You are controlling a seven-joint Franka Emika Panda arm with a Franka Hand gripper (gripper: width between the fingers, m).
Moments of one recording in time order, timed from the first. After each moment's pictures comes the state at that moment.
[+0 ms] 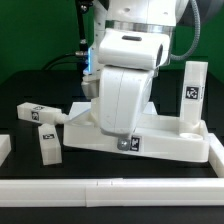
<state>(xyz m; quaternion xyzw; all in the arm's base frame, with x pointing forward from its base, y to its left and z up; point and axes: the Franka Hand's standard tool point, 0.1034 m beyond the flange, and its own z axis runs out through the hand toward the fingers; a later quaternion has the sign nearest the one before) 0.634 -0.011 0.066 0.77 0.63 0.00 0.08</state>
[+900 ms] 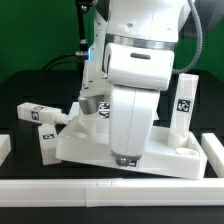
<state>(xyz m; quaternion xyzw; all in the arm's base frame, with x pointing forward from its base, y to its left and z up) 0.651 -0.012 0.052 0.74 0.67 -0.02 0.08</state>
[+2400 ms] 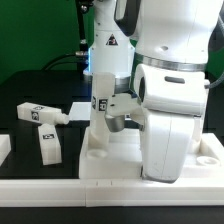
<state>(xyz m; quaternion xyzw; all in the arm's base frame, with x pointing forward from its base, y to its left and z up) 0.658 0.022 0.031 0.73 0.68 -0.03 0.07</state>
